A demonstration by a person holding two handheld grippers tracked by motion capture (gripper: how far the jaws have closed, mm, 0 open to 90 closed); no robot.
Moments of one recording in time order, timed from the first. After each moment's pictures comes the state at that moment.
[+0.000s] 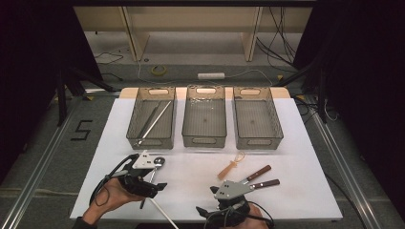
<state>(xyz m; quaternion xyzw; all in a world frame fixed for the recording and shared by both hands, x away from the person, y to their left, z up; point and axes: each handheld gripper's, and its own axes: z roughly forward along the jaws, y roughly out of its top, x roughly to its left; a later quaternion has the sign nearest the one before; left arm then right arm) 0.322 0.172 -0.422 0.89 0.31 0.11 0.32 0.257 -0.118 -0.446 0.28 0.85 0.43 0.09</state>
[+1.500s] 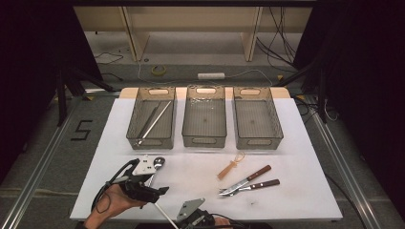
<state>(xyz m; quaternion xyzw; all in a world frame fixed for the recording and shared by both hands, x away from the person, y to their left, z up) 0.312 0.168 -0.429 0.88 0.31 0.12 0.34 0.238 -0.041 -0.487 0.20 0.93 0.32 -0.03</state>
